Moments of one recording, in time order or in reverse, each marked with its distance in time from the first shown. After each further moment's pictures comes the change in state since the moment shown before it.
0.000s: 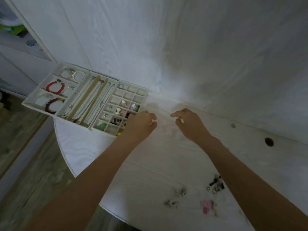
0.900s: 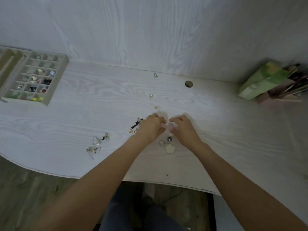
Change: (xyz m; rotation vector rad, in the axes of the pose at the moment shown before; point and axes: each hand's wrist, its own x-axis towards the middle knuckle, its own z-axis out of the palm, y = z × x) left_hand -0.089 0.272 0.196 -0.083 -0.233 0.245; right_hand -0.254 0.239 0.008 0.138 0.031 0.303
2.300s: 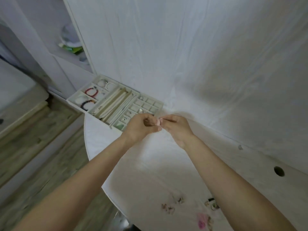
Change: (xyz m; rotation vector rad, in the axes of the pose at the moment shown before) left_hand -0.104 -0.228 -0.242 -0.951 0.600 -0.220; right_hand 0.132 -0.361 0.040 0.997 -0.306 -0.084
